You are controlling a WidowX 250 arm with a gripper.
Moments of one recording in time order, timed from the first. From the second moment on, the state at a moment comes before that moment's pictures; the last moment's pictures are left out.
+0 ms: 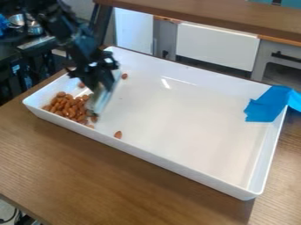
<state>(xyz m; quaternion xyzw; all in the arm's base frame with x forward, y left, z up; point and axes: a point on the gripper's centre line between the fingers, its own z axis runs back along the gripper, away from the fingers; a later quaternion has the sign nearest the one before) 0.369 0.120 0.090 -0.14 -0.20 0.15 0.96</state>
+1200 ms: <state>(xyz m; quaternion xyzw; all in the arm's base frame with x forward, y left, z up) 0.449 0.069 0.096 -0.18 -0.16 0.54 0.81</state>
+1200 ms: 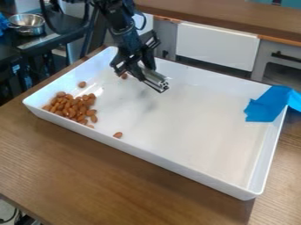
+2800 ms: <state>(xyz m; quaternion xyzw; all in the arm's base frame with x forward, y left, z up) 0.462 0.124 0.070 -0.15 -0.23 0.66 0.70</state>
